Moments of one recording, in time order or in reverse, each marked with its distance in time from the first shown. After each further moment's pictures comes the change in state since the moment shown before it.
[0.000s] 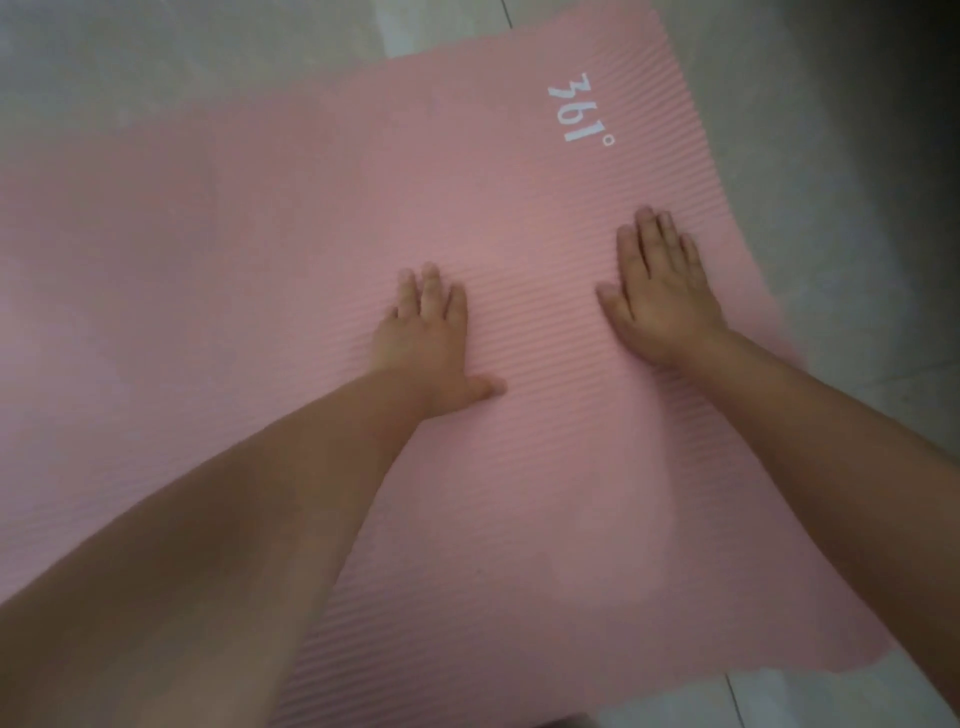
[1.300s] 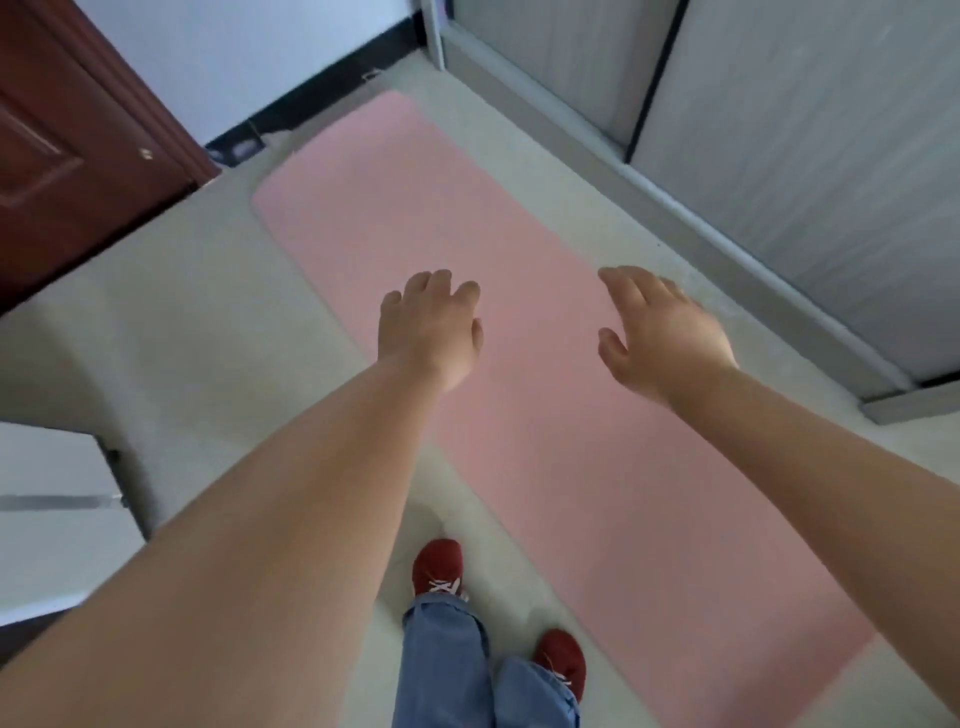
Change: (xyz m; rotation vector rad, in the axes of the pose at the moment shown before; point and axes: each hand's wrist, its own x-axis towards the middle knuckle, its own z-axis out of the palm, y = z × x) left_hand -0.676 -0.330 -0.243 -0.449 0.347 -1.072; right_hand -0.306 -0.640 -0.445 -0.241 -0.071 -1.142
